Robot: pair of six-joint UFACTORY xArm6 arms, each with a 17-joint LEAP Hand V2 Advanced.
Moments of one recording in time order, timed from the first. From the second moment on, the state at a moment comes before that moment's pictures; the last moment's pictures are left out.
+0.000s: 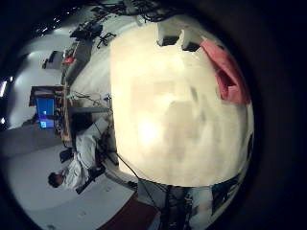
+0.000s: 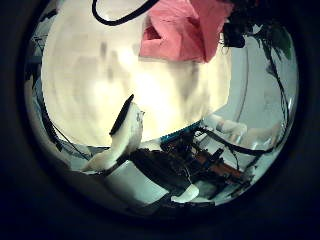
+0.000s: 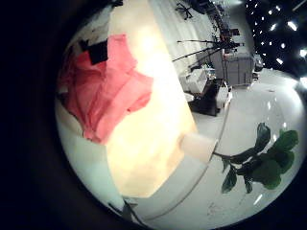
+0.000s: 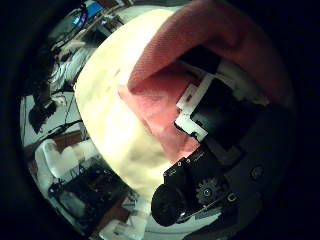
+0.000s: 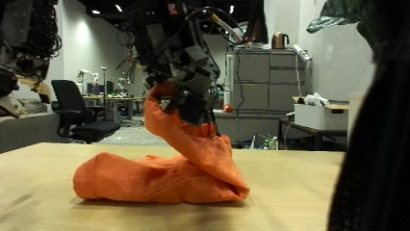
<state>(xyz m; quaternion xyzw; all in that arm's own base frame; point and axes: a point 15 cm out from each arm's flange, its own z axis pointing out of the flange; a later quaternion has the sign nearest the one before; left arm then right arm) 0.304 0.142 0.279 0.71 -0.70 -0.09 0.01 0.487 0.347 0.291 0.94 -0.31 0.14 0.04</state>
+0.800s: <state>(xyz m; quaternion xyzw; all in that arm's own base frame) 0.305 0.143 0.274 0.71 -0.70 -0.08 0.01 0.489 0.374 0.227 0.93 -0.34 -0.06 -0.07</state>
